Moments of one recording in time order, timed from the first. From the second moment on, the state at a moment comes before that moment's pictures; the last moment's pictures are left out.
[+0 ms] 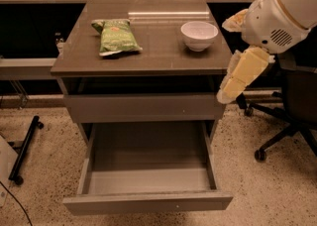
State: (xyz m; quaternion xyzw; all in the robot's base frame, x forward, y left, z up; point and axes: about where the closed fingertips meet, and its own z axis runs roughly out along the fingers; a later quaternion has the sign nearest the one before) arm 0.494 -0.139 0.972 -0.61 0.74 0.07 0.28
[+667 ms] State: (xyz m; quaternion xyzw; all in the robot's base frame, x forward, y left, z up) arm 0.505 -0.117 0.964 -0.60 0.73 0.08 0.29
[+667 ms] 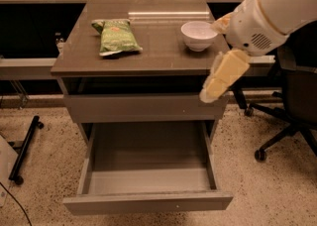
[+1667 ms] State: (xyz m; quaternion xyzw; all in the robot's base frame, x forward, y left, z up) arm 0.589 -0.001 0.933 -0.55 0.72 0.17 0.38
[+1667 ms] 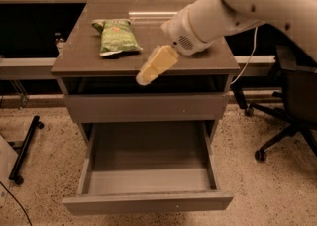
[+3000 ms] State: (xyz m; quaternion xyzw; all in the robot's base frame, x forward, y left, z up) arm 0.653 0.063 0.922 -0.51 0.72 0.19 0.44
